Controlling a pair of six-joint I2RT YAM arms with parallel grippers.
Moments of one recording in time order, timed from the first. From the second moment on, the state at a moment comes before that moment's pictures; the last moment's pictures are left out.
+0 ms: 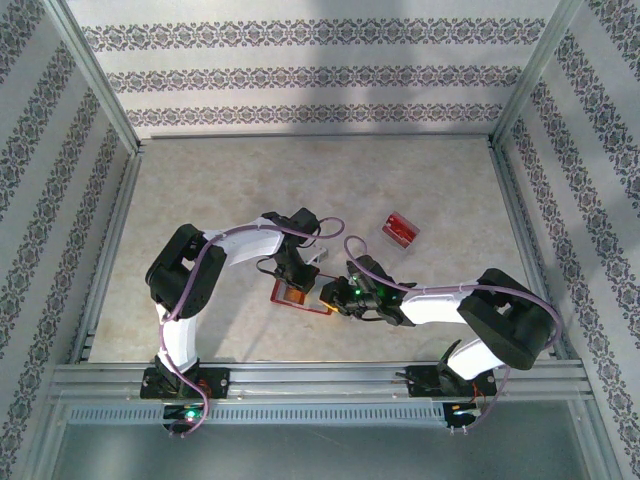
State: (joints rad) left arm -0.65 1.94 1.26 -0.84 0.37 -0.09; right arm 0.81 1.49 0.44 0.32 -0.33 1.28
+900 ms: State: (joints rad) left arm -0.34 1.67 1.24 -0.86 0.37 -0.09; right arm 0.83 1.68 0.66 0.37 -0.41 1.25
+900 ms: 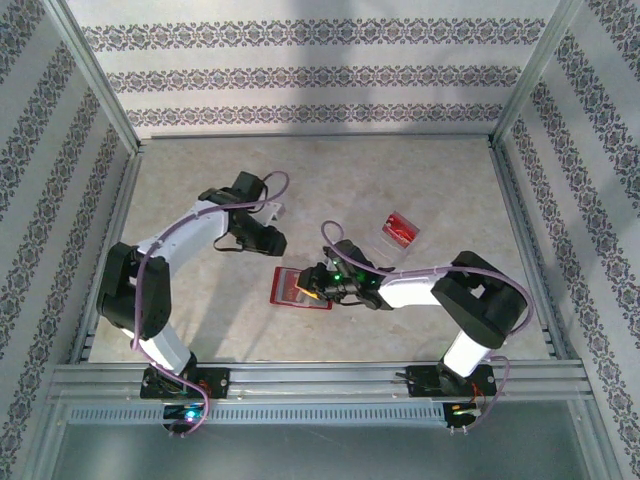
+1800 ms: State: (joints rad) left arm -0.34 1.77 1.17 -0.81 0.53 -0.09; right arm 0.86 1.89 0.84 0.32 -0.54 1.17
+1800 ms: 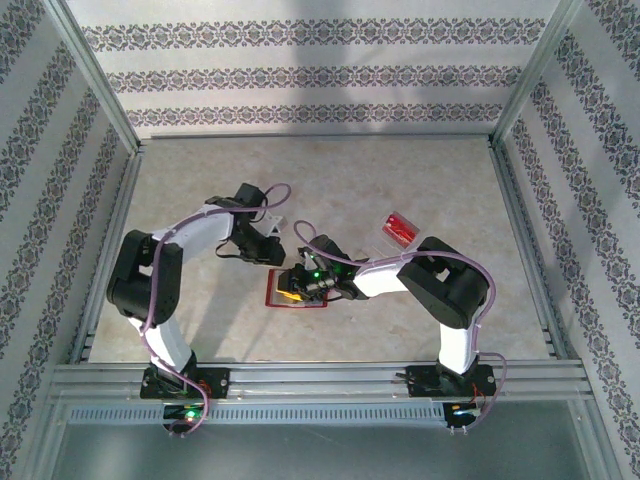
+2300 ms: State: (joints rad) left arm -0.38 1.86 1.17 -0.80 0.54 -0.09; right arm 0.86 1.88 0.85 0.32 -0.55 1.14
